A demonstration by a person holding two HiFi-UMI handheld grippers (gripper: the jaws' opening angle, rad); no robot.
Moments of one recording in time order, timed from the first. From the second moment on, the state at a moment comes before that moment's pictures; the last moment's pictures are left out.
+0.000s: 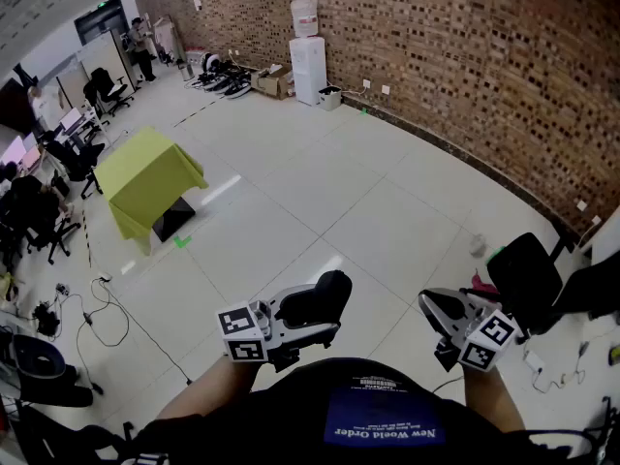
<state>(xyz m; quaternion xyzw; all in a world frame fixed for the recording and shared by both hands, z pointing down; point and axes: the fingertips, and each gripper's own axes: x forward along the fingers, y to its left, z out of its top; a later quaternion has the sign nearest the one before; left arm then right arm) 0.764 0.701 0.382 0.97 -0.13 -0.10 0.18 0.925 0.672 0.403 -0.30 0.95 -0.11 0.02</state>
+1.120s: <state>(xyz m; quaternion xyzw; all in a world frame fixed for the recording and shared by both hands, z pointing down) 0.879 0.645 0.396 0.97 -0.08 -0.10 0.20 1.044 0.634 0.418 -0.35 0.93 -0.11 0.00</state>
